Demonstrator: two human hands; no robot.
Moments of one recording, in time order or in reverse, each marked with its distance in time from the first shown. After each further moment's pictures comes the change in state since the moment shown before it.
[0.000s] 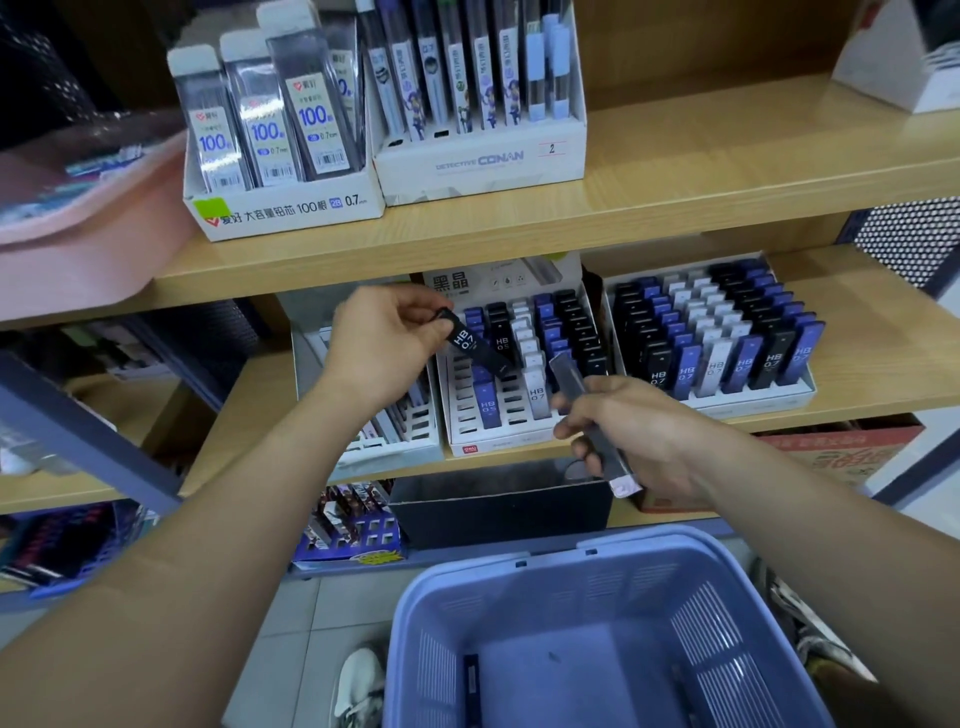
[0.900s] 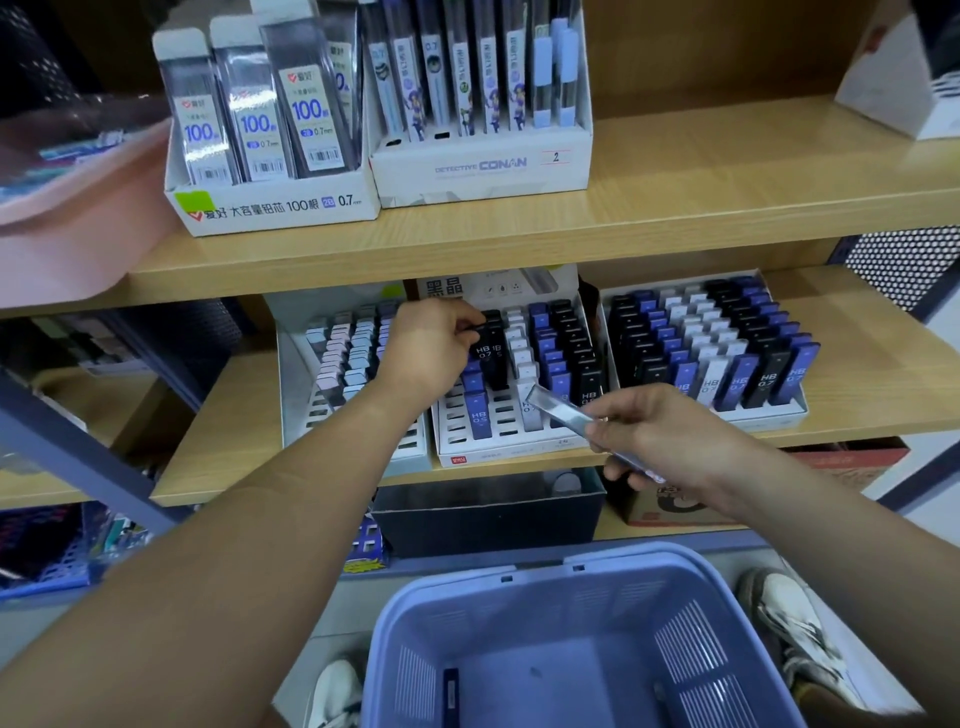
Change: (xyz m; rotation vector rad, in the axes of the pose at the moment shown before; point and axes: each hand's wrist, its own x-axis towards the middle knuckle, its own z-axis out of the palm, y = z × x) left_hand 0.038 -0.023 0.055 0.275 -0.069 0.129; right_hand -0.008 0.000 -0.030 -0.311 0.050 -0.101
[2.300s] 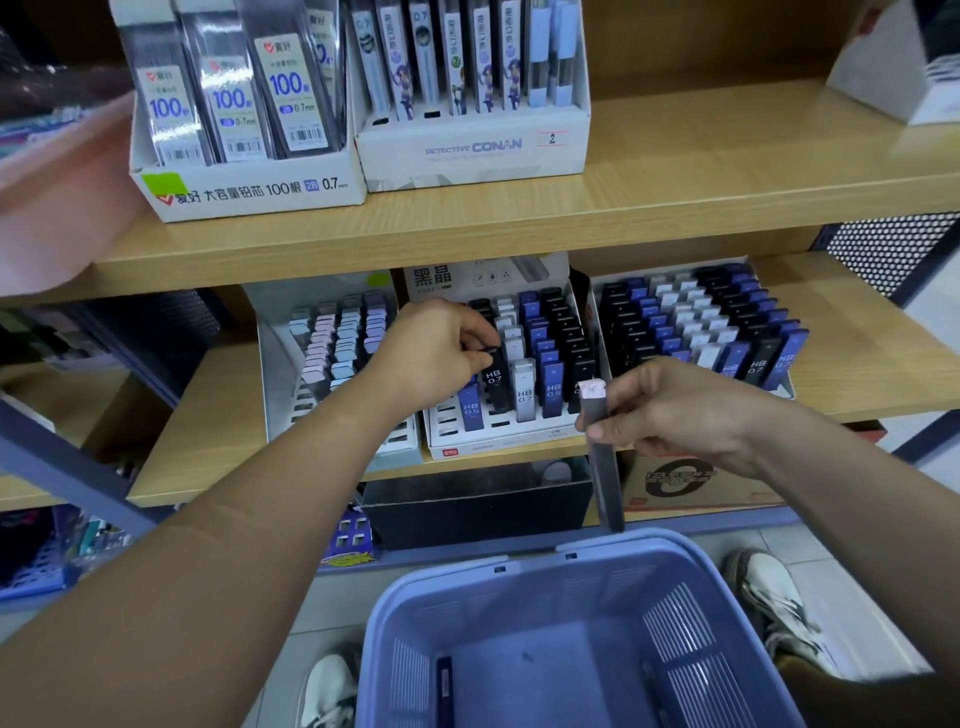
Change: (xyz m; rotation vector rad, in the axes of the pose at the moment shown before) left_hand -0.015 0.011 -0.012 0.021 -0.220 0.093; right_hand 0.005 -0.012 -0.020 -0.112 -0.122 0.073
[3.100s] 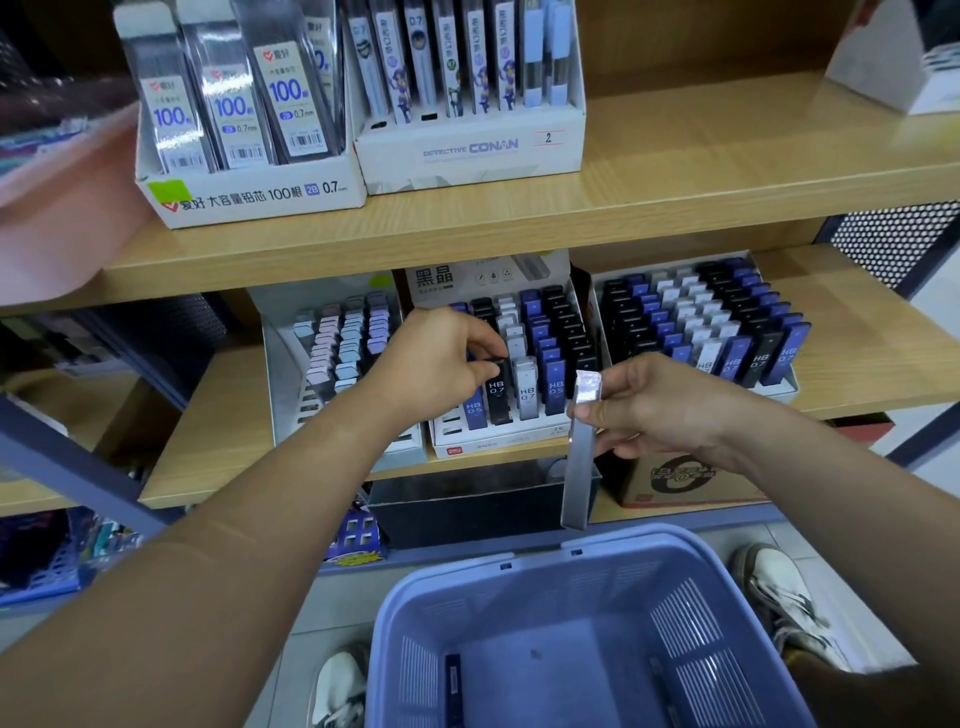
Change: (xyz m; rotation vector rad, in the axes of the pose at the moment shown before) left_hand -0.011 0.005 -0.003 0.062 -0.060 0.056; right_hand 0.005 -0.002 0.010 0.043 0.026 -0.002
